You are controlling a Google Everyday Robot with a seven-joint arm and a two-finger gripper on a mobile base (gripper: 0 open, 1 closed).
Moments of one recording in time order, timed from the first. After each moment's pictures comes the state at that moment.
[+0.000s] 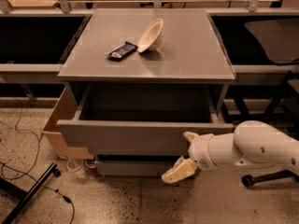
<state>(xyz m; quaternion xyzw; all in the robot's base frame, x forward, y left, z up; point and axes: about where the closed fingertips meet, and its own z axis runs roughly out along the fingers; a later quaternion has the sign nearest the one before) 0.477 -0.087 0.661 -0.45 0.80 0.23 0.34</state>
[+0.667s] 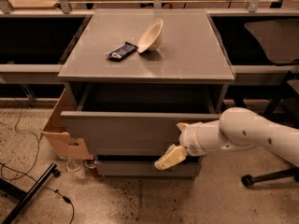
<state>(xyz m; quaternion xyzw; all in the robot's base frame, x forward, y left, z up) 0.526 -0.061 0.658 -0.46 0.79 0.23 0.34</state>
